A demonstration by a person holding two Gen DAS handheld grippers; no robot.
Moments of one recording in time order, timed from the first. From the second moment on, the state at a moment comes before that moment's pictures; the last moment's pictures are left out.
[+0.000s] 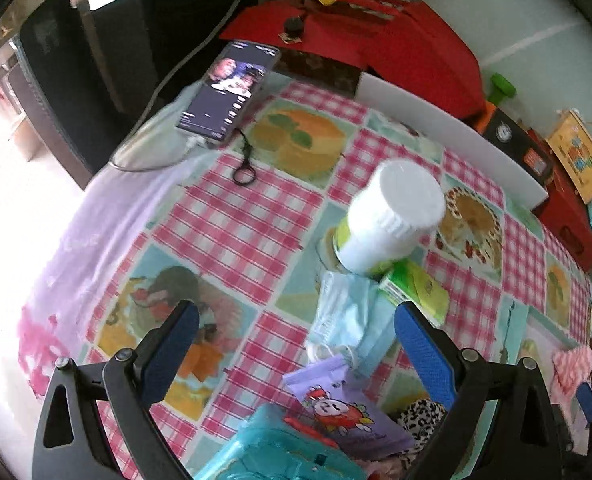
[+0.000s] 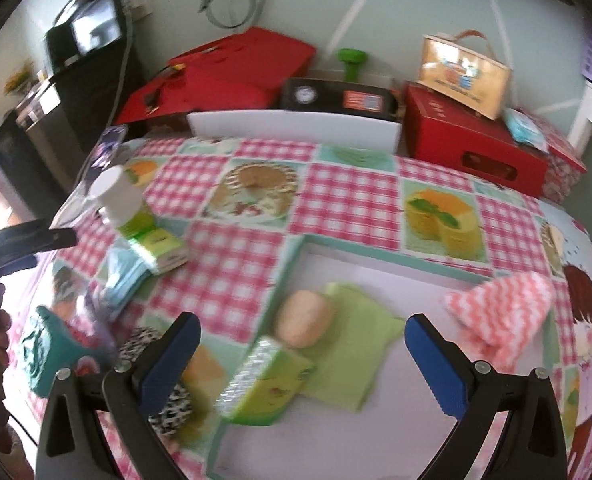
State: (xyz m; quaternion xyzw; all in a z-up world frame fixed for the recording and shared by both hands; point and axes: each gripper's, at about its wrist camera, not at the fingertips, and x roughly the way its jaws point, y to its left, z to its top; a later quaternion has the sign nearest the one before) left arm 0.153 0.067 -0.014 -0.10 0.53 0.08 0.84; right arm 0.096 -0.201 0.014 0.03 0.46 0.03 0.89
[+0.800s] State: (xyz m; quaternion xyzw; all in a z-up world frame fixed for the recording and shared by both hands) left arm 0.174 0.079 -0.063 -0.09 0.69 -0.03 0.72; right arm 0.088 -0.106 -0.018 -0.06 0.50 0.17 0.85
